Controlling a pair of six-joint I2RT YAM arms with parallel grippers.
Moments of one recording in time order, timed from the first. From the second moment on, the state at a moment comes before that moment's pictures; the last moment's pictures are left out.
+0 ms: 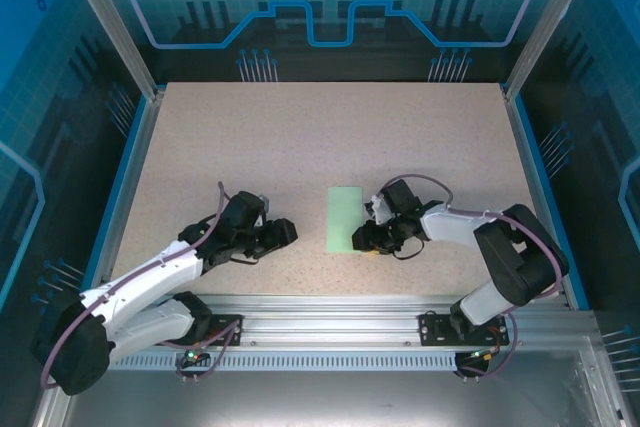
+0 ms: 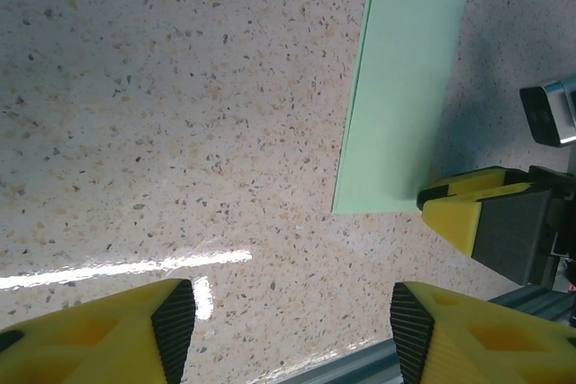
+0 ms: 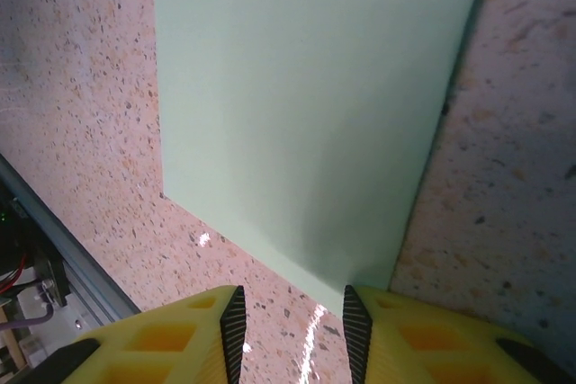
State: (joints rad) left arm -0.60 1.00 0.55 -0.44 0.21 -1.00; right arm 0.51 1.53 0.63 -0.28 -0.58 0.56
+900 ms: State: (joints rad) left arm -0.60 1.40 0.74 -0.32 0.28 -1.00; right arm 0.49 1.33 0.77 -0.50 -0.41 0.54
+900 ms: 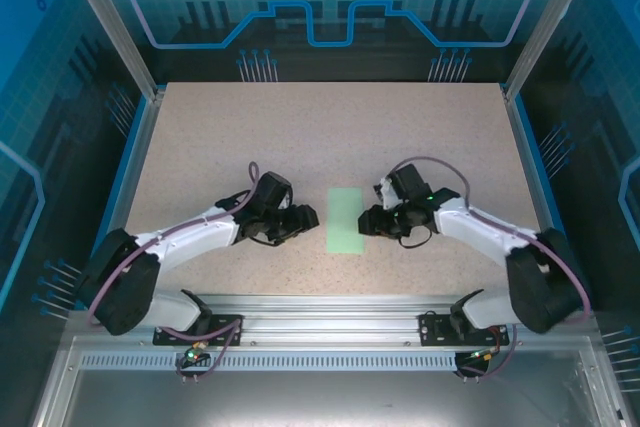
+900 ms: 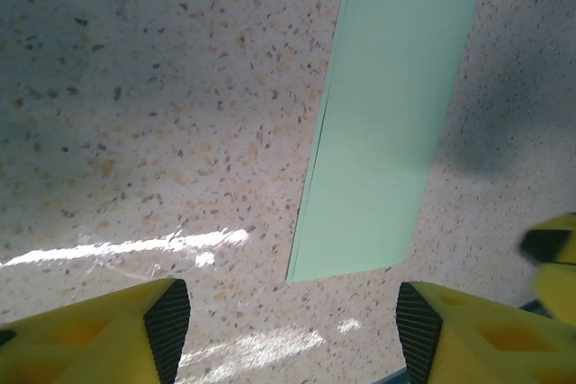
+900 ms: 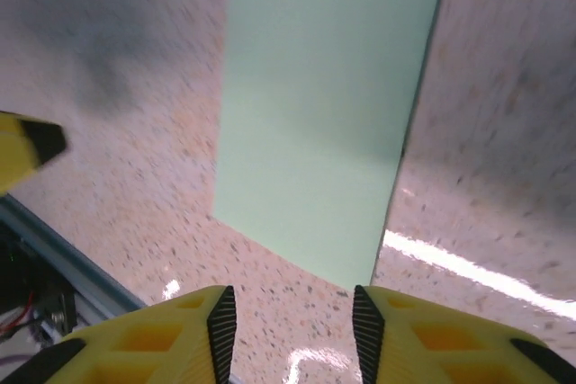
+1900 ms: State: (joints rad) left arm -0.59 1.49 0.78 -0.22 0.26 -1.03; right arm 0.55 1.52 0.90 -0.54 -0.22 0.45
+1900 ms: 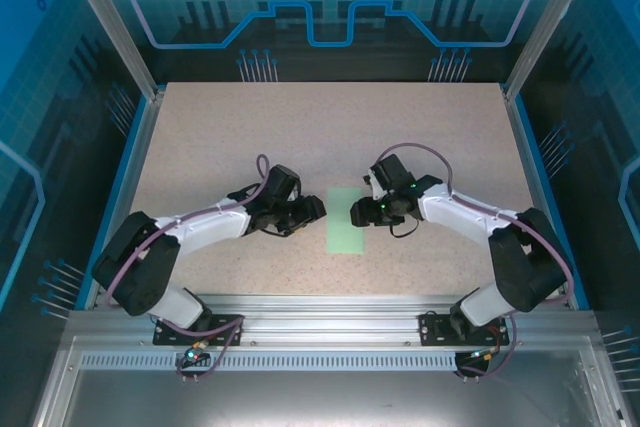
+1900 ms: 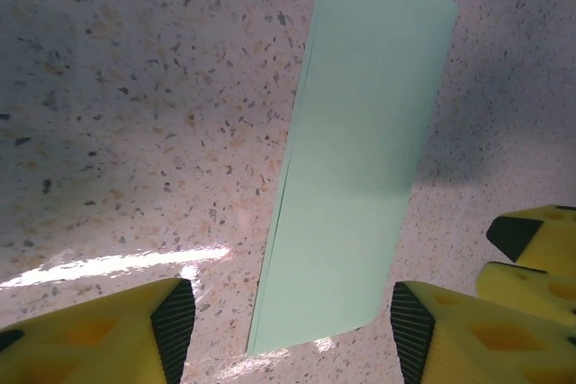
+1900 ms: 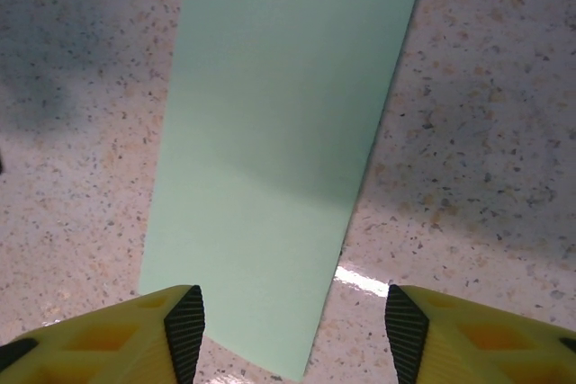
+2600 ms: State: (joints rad) left arm -0.57 1.45 0.76 -0.22 0.24 -1.03; right arm 0.55 1.72 0.97 -0.50 -0.32 0.47
